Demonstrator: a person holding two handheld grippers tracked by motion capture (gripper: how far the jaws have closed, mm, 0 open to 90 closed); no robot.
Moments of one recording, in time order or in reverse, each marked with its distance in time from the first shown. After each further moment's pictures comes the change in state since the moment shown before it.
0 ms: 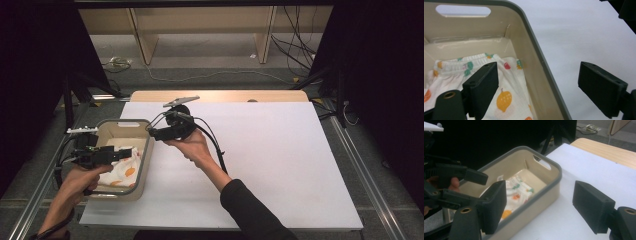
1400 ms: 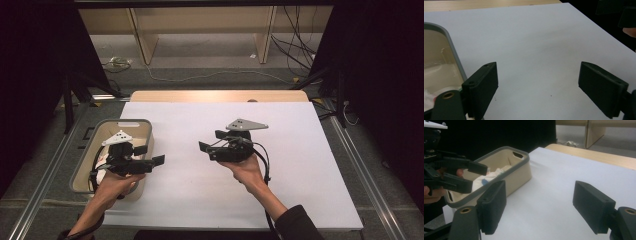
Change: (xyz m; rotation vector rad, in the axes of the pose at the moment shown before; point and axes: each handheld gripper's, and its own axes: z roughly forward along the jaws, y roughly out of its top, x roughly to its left) left arm -0.072 -0.016 0.035 -0.091 -0.153 0.200; right arm -0.040 -0.086 -0.119 -0.162 -0.082 0.022
